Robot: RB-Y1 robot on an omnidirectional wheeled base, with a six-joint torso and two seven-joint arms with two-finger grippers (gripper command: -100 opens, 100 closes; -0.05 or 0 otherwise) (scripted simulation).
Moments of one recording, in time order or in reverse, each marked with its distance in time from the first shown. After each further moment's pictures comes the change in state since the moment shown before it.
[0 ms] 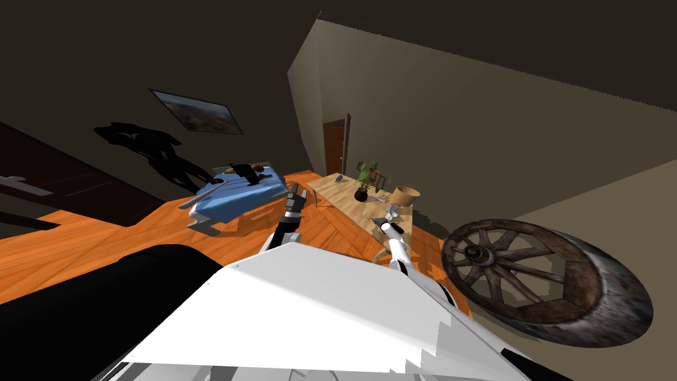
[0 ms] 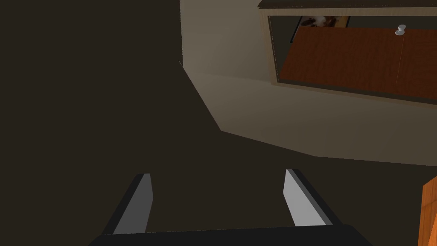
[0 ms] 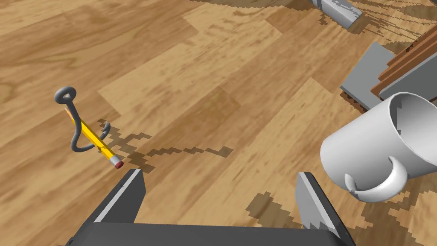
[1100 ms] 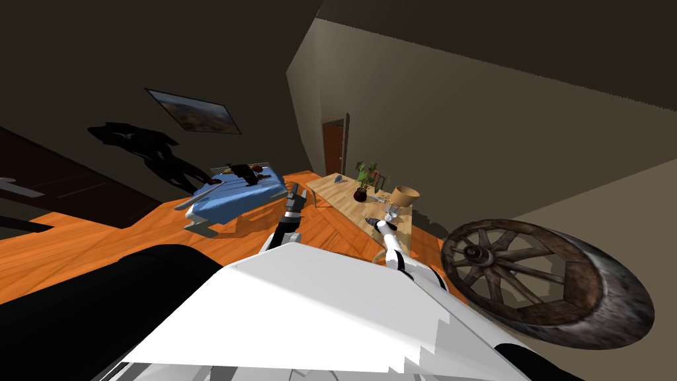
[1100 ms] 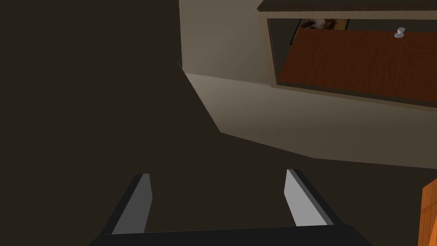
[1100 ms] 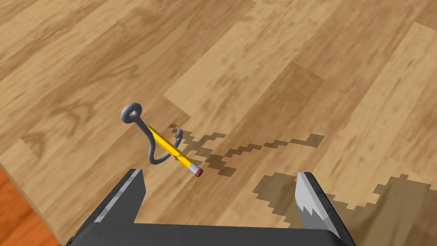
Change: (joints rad) left arm 0.000 0.000 0.000 0.000 0.000 0.000 0.000; right arm -0.118 0.009 -0.008 0.214 -0.111 0.084 -0.113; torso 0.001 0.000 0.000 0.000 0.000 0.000
